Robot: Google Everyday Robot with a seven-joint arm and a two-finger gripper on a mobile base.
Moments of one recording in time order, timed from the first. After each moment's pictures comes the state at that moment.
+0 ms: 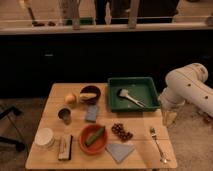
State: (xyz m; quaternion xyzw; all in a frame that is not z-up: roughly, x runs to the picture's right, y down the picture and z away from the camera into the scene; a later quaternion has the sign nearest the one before) arm 0.286 0.111 0.683 -0.28 0.02 0.02 0.96
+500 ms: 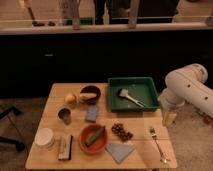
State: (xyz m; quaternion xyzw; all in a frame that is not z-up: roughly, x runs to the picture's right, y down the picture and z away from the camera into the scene) arm 0.277 0.122 0.683 -0.29 0.02 0.02 0.96
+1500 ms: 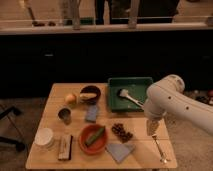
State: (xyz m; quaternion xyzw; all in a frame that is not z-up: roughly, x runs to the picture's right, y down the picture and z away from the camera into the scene) arm 0.206 0.158 0.694 -0.30 -0.01 -0.01 0.95
